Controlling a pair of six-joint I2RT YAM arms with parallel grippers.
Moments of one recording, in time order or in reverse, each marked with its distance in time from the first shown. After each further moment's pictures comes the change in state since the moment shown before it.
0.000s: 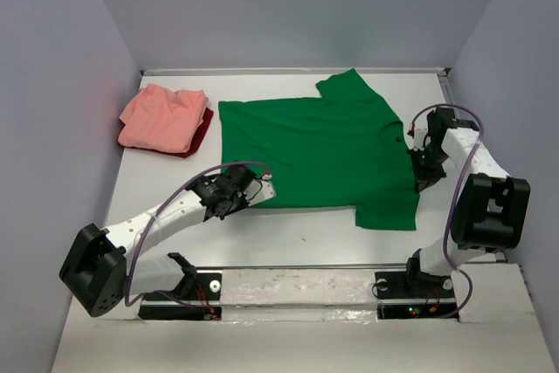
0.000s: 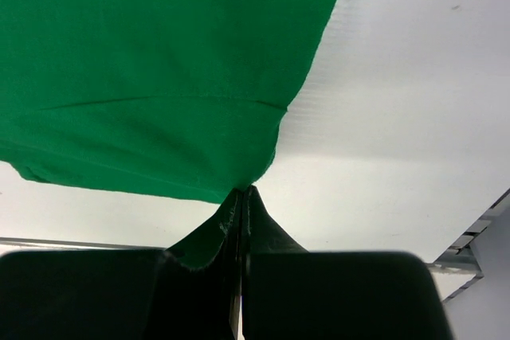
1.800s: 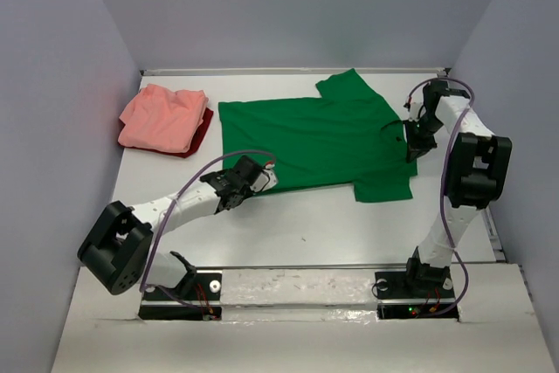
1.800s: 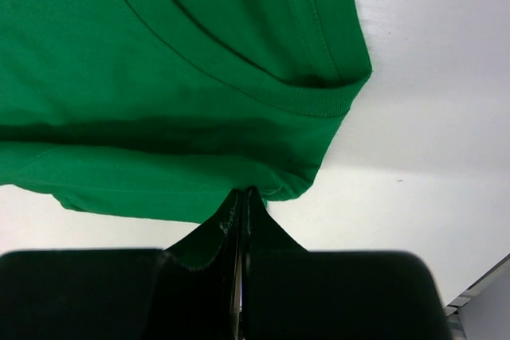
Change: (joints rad) left arm 0.025 0.164 -0.003 0.227 -0.162 -0.009; right arm 0.000 0.381 0.432 -0.027 -0.098 0.049
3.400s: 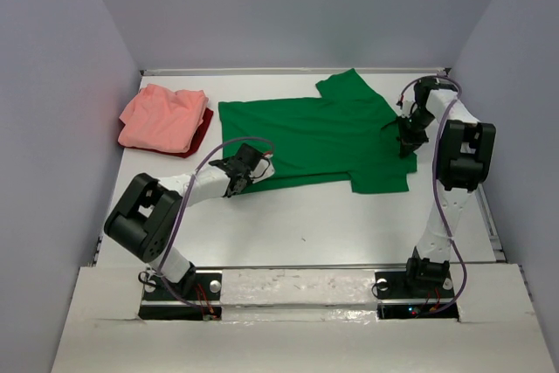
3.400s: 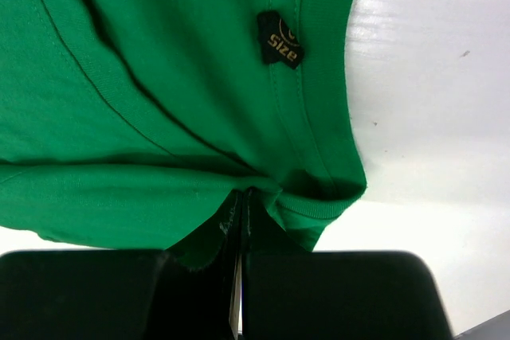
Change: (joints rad) left arm 0.121 0.230 0.077 0.126 0.000 0.082; right arm 0.016 0.233 0.206 -0.029 -0.007 0.005
